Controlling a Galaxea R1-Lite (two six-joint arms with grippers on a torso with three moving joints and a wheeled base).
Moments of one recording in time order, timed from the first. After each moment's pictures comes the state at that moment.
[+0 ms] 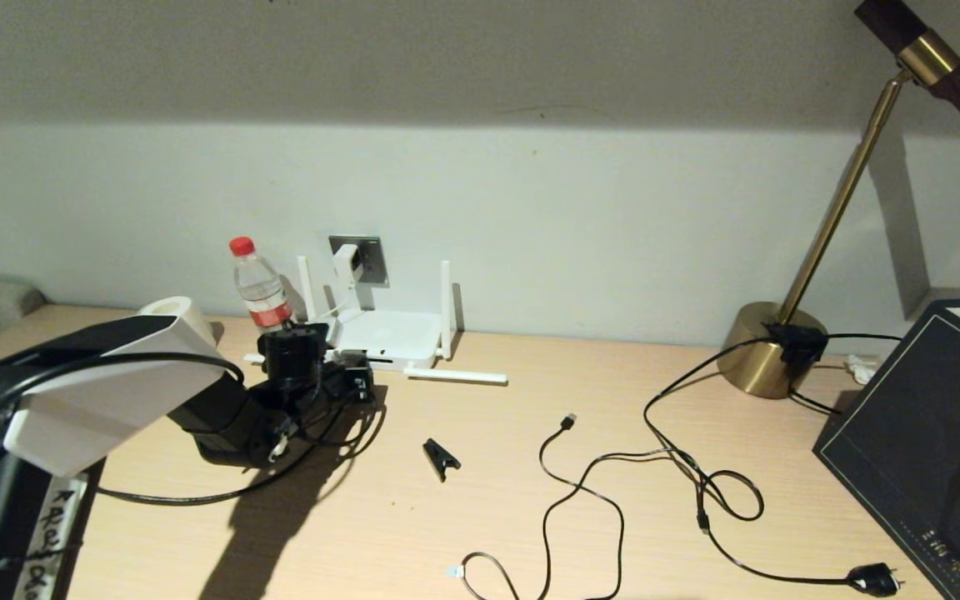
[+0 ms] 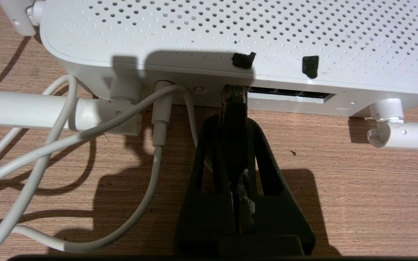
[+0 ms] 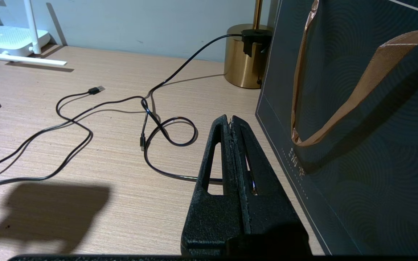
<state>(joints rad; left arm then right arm) -0.15 2.41 -1.18 -0.90 -0.01 -0.07 -0.01 0.00 0.00 -0.09 0.03 -0.03</state>
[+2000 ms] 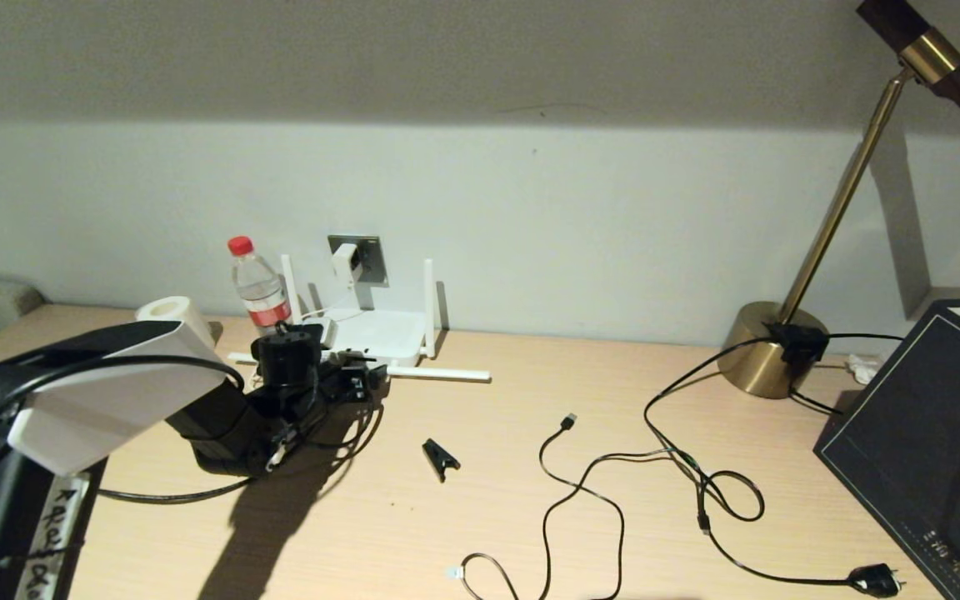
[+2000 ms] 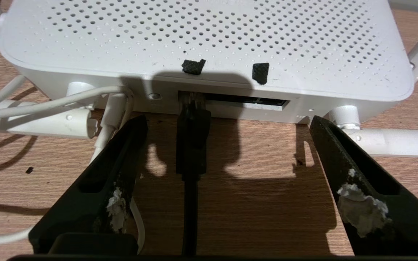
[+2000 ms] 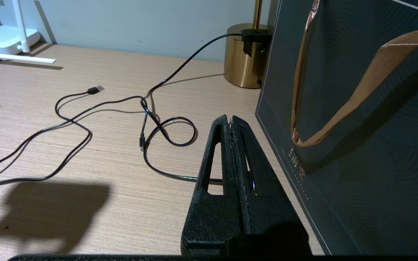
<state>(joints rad) -0.16 2.41 -1.12 -1.01 -0.01 -0.06 -0.01 0.00 0.00 -0.09 0.03 -0.03</state>
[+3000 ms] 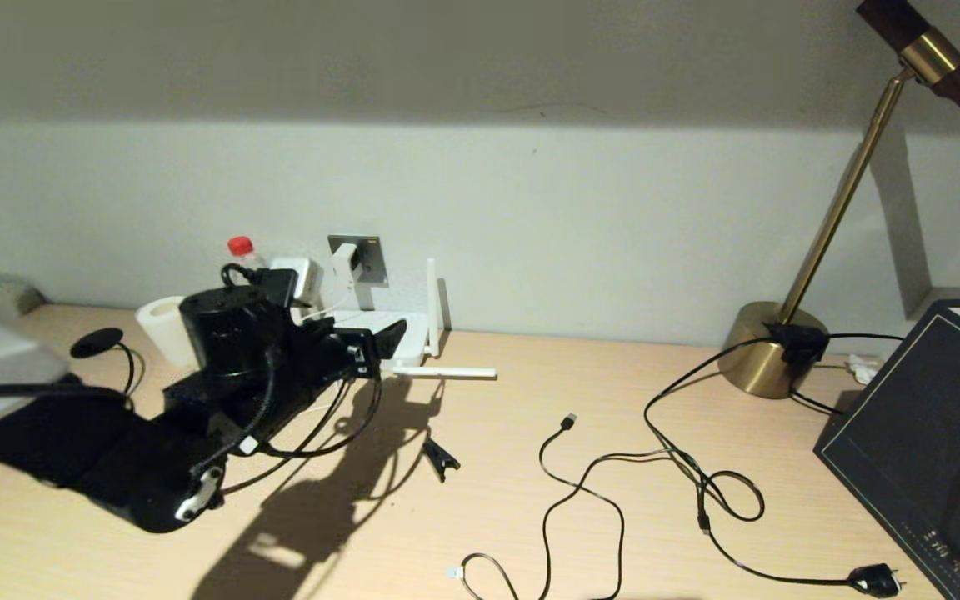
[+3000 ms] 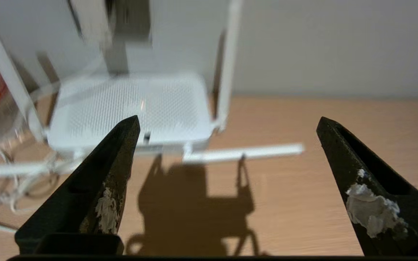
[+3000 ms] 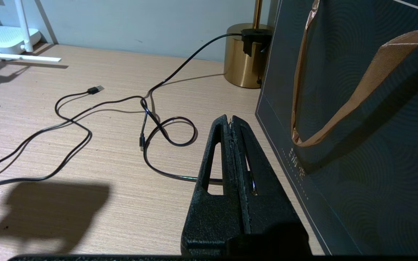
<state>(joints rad) -0.36 1.89 -0.76 -1.08 0.12 -0.04 -0.01 0.00 0.00 -0.09 0.03 -0.03</state>
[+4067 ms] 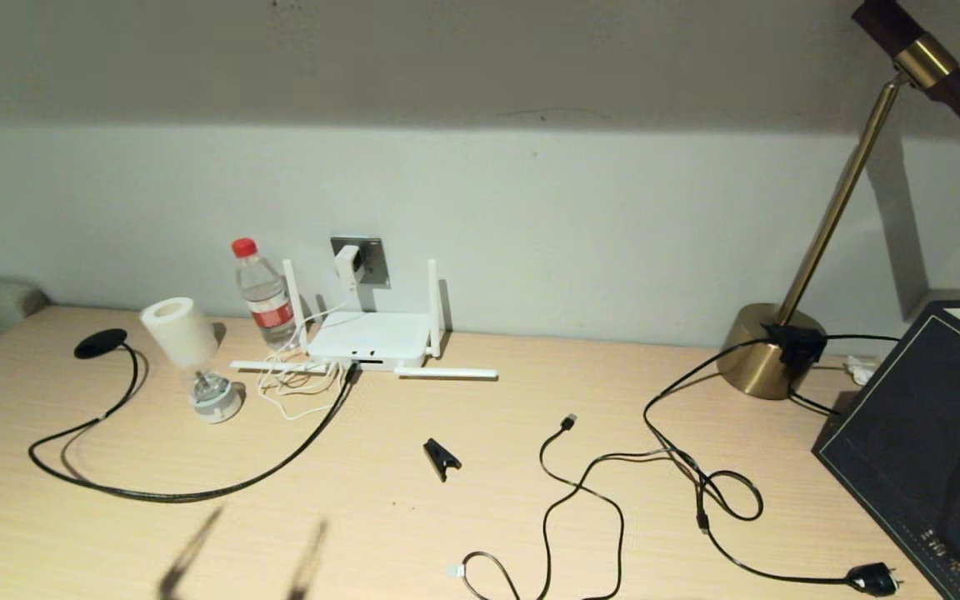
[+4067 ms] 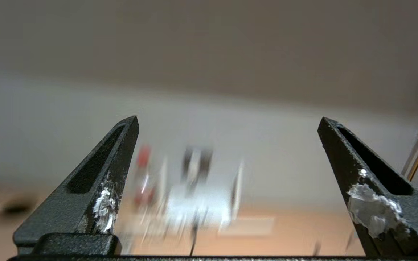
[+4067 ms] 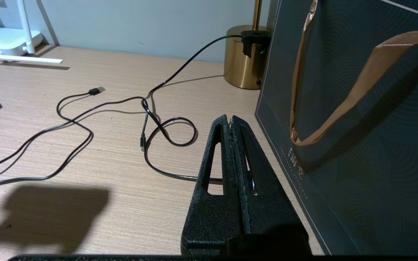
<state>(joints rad) -0.16 0.61 -0.95 -0.06 0.10 -0.05 -0.01 0.00 0.00 -0.09 0.03 -0.03</state>
